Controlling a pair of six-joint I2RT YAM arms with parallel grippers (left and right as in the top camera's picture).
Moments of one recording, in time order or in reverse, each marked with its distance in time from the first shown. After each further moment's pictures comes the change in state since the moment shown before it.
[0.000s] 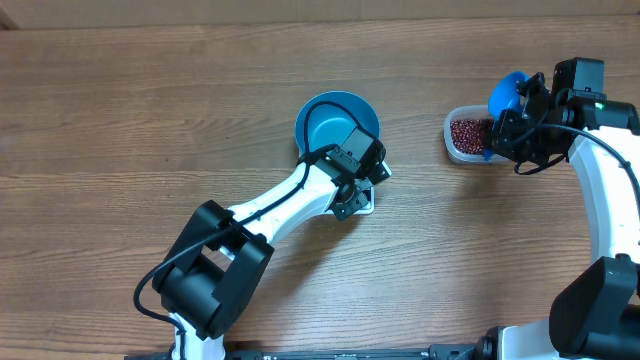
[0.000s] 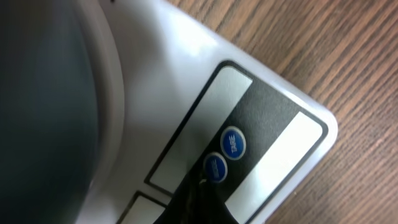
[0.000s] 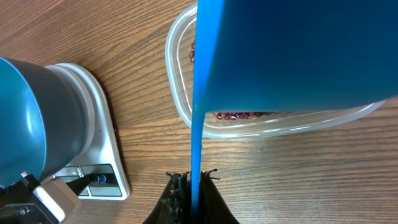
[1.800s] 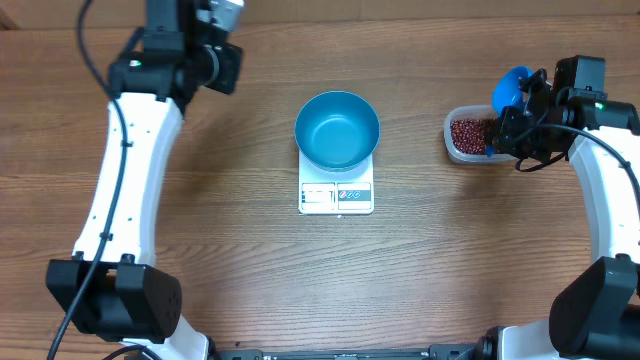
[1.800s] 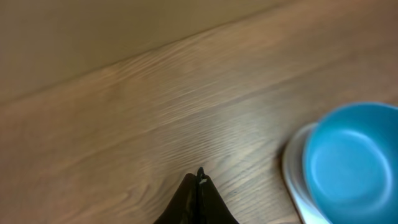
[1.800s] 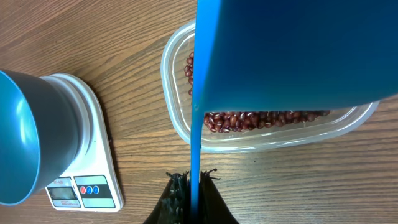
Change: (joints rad) left arm 0.619 -0.174 0.519 -0.225 0.175 -0.137; right arm 0.000 0.000 0.000 0.037 0.026 -0.001
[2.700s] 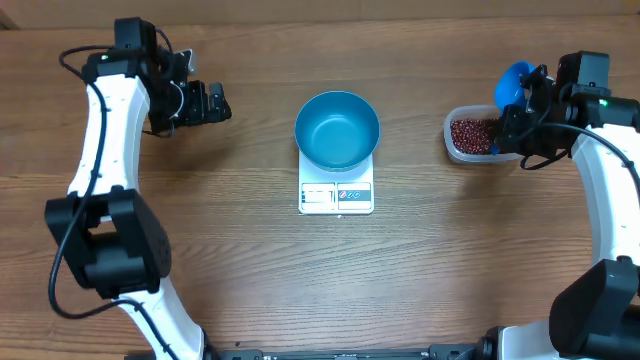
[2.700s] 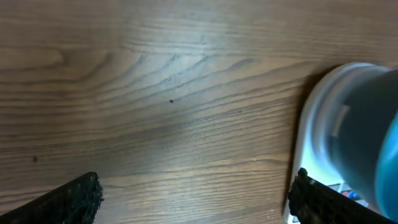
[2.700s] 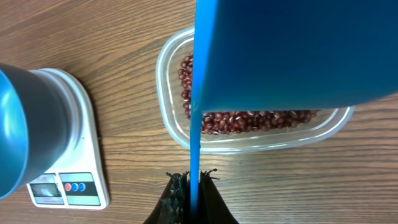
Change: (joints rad) left arm 0.190 0.247 0.000 -0.272 0.206 -0.189; right arm 0.000 0.000 0.032 -0.029 0.041 -0.069
